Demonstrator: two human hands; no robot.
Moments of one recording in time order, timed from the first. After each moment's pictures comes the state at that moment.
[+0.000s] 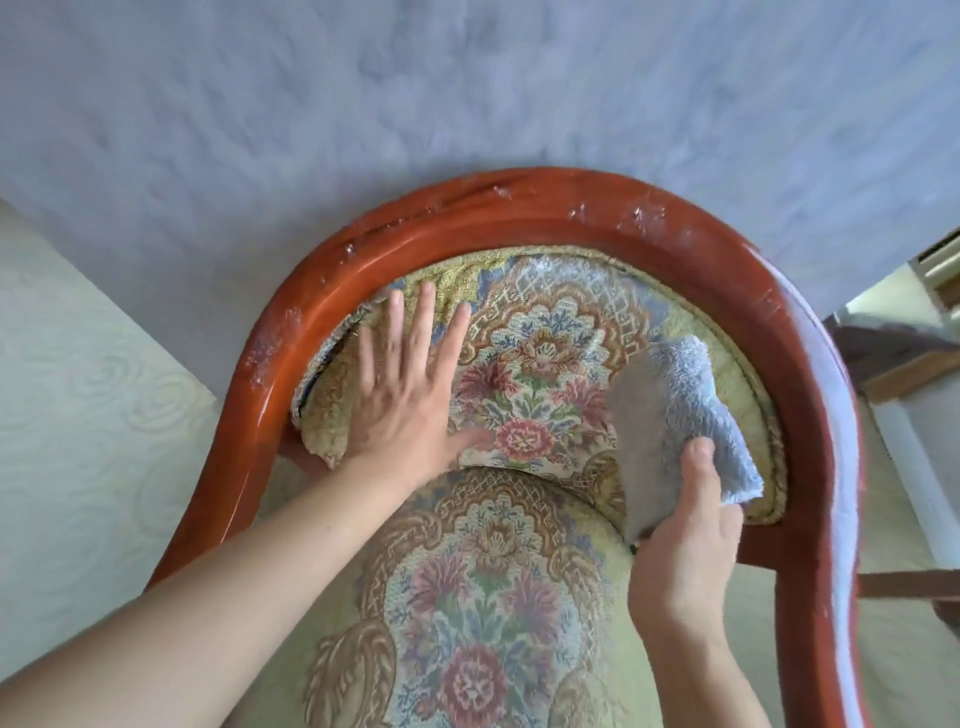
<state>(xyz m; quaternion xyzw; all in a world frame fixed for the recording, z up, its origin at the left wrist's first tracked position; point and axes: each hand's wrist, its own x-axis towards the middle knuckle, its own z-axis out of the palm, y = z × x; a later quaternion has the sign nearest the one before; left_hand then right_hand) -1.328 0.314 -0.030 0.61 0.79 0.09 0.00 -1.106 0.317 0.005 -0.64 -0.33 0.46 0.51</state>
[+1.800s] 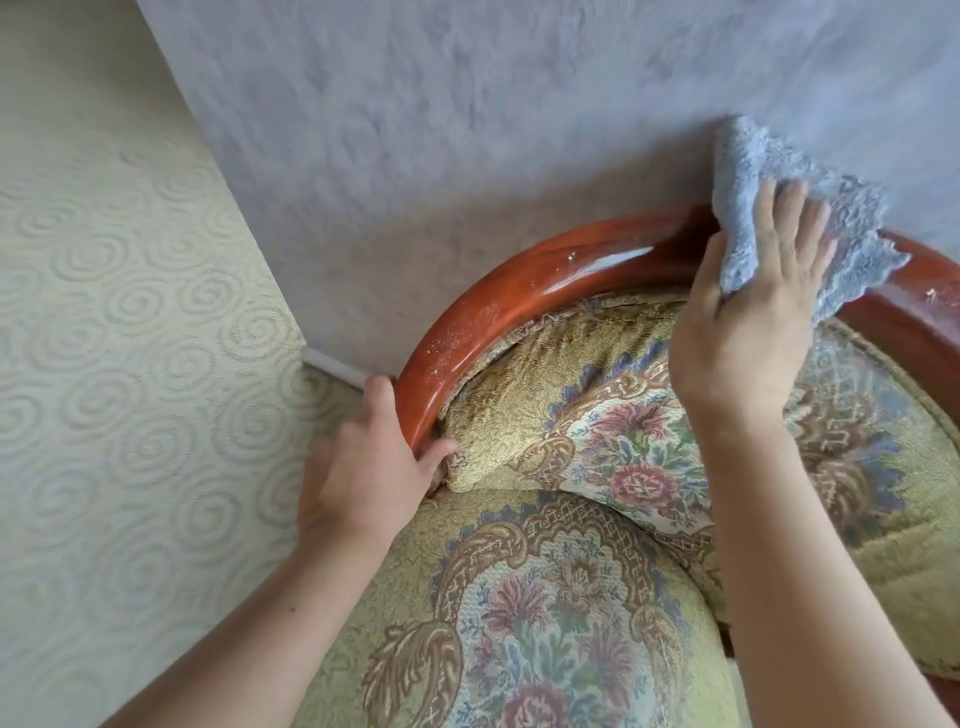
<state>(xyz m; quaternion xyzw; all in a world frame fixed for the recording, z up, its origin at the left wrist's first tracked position) -1.419 0.208 -0.053 0.29 0.94 0.16 0.08 -1.282 0.424 0.042 -0.43 -0.80 0.10 0.40</state>
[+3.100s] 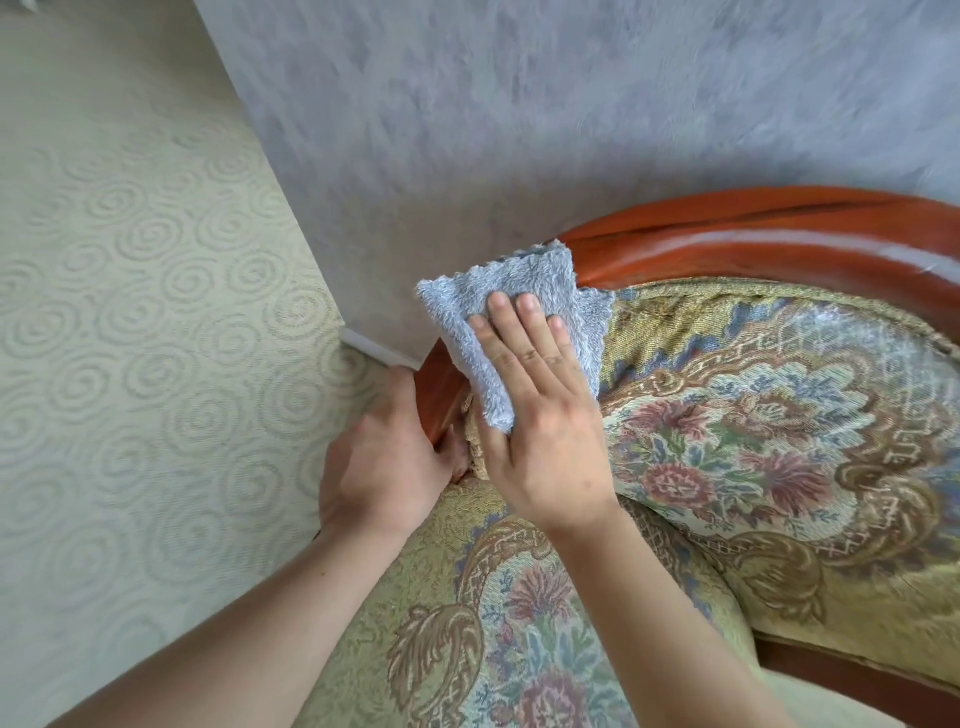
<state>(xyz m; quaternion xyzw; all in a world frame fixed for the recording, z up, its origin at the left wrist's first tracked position) -1.420 0.197 -0.063 0.29 0.93 0.23 0.06 -1.328 0.312 -0.022 -0.17 -0.93 0.20 0.25</state>
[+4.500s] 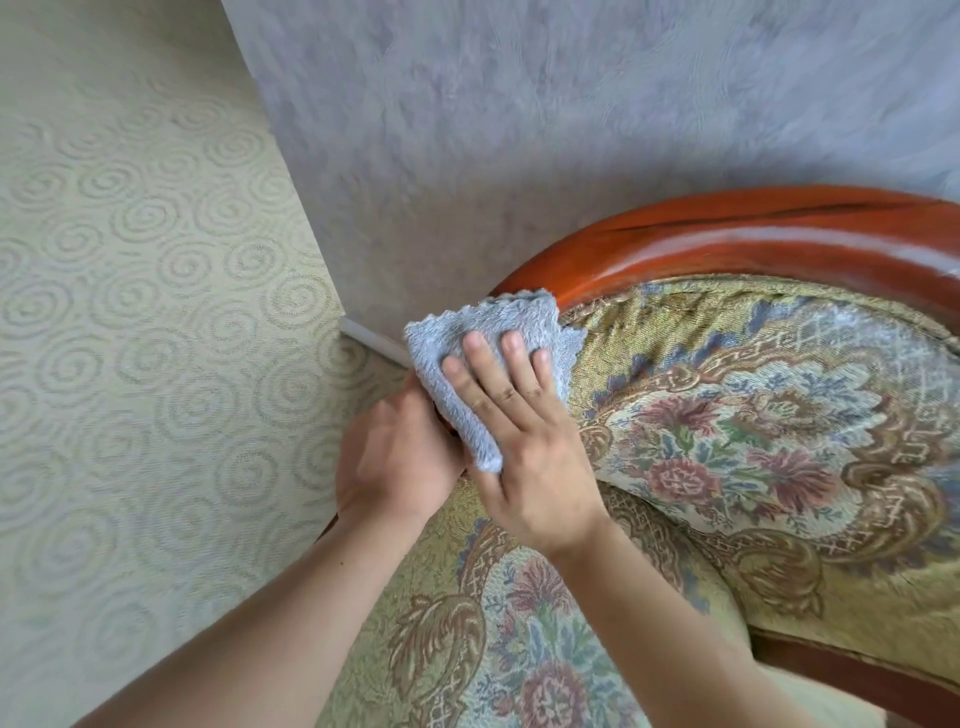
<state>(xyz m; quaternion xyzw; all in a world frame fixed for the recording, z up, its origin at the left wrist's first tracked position) -1.423 0.196 -0.052 0.26 0.93 0.23 0.14 -1.322 0.294 -0.053 -0.09 -0.97 0.16 0.19</state>
